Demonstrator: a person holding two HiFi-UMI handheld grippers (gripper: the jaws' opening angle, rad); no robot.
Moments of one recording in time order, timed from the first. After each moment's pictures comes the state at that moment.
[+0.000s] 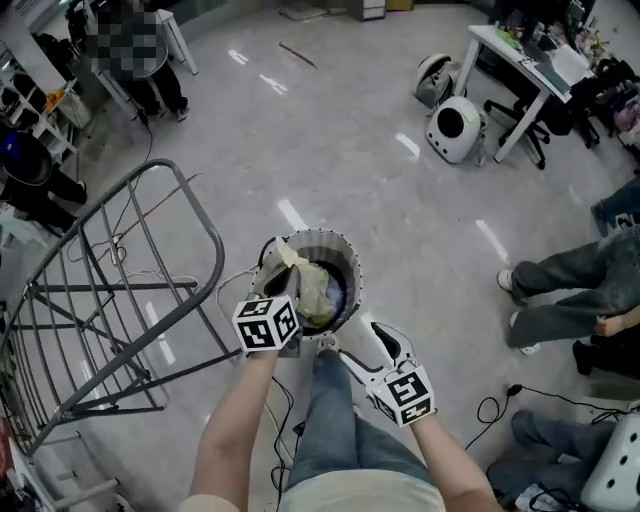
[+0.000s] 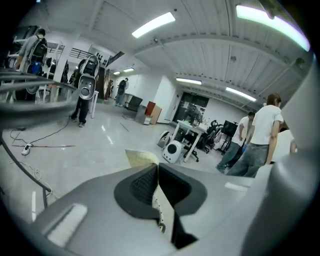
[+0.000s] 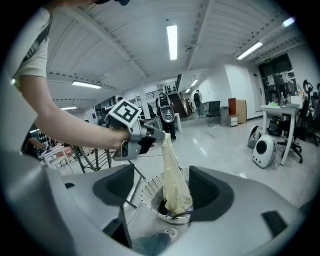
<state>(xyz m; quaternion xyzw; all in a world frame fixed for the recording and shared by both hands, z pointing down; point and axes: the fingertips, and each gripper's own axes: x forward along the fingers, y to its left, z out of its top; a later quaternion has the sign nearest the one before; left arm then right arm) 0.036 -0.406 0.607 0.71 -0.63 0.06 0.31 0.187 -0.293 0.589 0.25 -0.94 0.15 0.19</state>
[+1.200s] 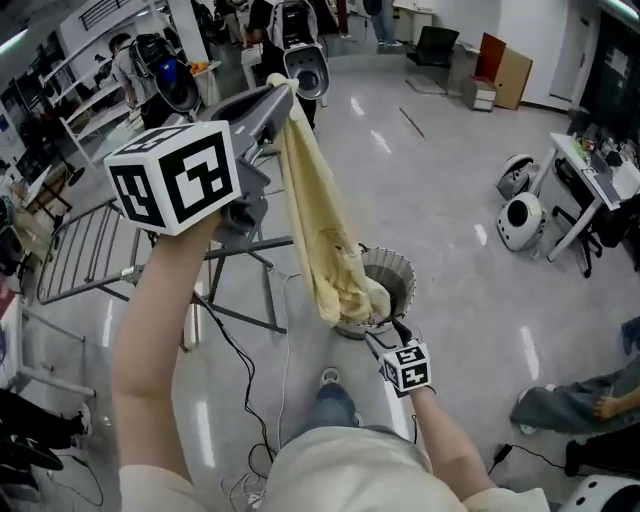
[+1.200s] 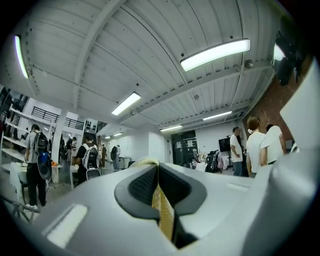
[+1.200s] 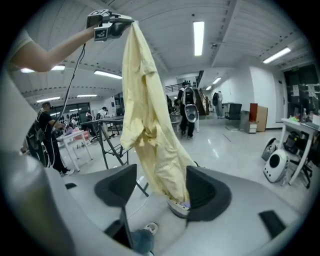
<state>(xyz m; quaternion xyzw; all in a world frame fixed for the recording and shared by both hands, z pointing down) 0.006 -0.181 0.035 0.73 -0.68 -0.02 -0.03 0.173 -0.180 0.558 0.16 -0.95 0.09 0.24</state>
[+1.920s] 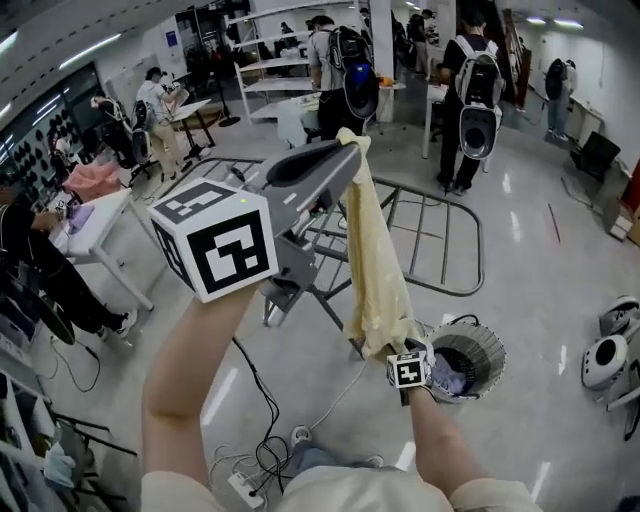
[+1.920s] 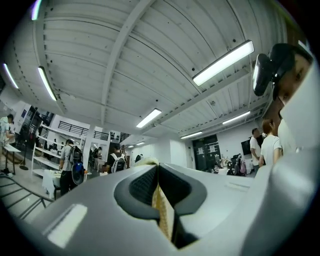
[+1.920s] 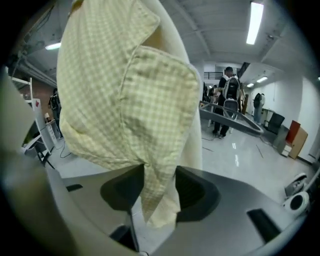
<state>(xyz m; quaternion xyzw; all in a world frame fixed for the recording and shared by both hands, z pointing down) -0.052 0.051 -0.013 0.62 -0.78 -0.05 -0.06 -0.052 -0.062 0.578 -0.01 -0.94 -0.01 0.33</state>
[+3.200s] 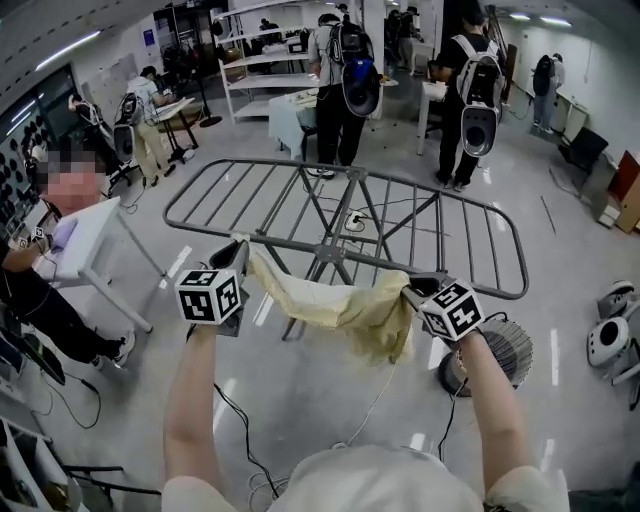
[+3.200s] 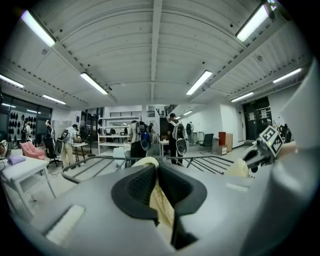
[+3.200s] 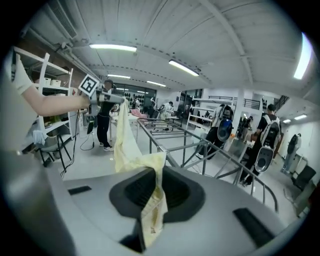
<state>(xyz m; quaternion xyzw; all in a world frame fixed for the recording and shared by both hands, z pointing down) -0.393 0.402 0.264 0.37 -0.92 0.05 0.09 -0.232 0.128 0.358 -0.18 -0.94 -0.14 0.24</state>
